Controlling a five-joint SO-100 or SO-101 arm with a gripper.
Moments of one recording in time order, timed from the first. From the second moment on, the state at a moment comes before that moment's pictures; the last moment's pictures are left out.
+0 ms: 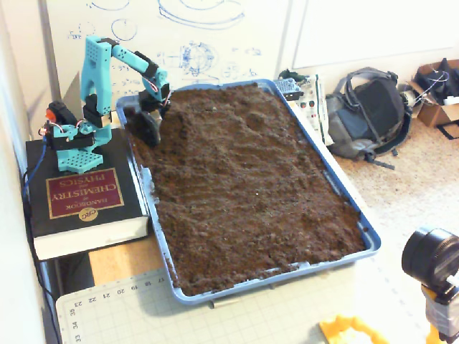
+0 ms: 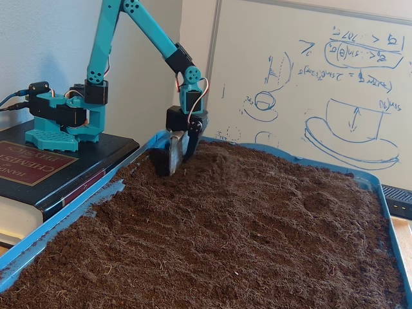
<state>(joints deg) -28.4 79.5 123.6 34.2 24.0</state>
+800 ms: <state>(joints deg) -19.4 91.0 116.3 34.0 24.1</state>
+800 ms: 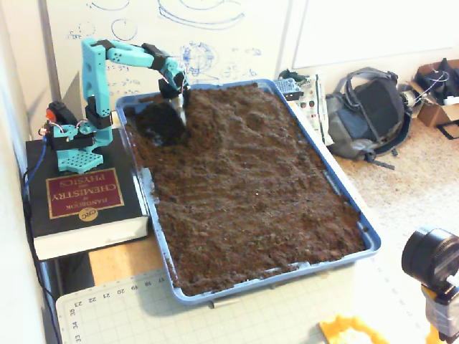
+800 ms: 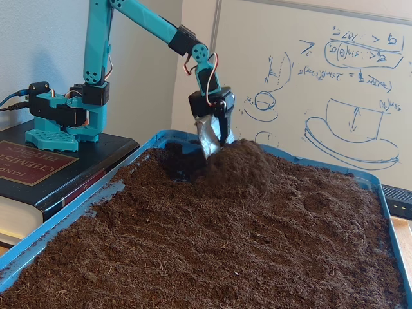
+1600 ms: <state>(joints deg) -11.2 144.5 155.1 47.3 2.6</state>
